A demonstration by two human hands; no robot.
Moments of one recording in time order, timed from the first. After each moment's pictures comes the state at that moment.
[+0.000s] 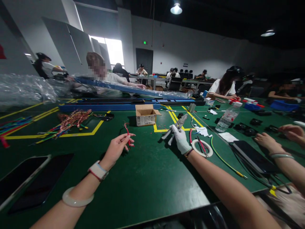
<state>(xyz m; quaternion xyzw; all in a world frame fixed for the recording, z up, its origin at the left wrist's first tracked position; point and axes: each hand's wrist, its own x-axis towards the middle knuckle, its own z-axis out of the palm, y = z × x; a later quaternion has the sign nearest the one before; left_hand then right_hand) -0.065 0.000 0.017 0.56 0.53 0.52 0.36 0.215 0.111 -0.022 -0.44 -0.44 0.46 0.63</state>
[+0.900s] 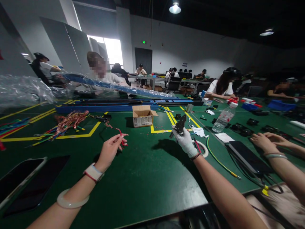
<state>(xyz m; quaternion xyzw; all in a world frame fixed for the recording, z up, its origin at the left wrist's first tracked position) -0.068 0.002 0.013 0.54 0.57 0.54 0.31 0.253 0.088 0.008 -0.43 -0.61 0.33 0.58</state>
